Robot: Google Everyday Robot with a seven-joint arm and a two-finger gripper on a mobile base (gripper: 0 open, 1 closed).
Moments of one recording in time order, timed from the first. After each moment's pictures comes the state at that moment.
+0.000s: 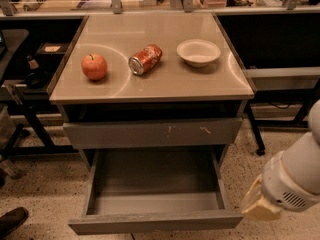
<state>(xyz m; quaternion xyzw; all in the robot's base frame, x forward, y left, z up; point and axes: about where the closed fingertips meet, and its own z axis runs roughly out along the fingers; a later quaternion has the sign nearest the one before) 0.311 -0.197 0.753 -0.52 0.84 0.15 0.06</state>
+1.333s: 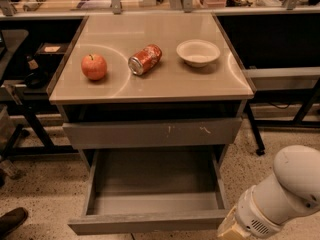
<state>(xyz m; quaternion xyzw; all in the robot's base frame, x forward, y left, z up) 0.290 -0.163 0.643 -0.48 0.85 0.22 0.06</state>
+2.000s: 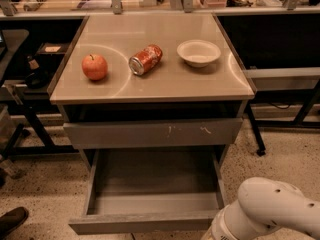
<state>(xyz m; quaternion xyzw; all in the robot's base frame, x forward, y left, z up) 0.283 -0.127 0.555 -0.44 0.87 0.21 0.05</state>
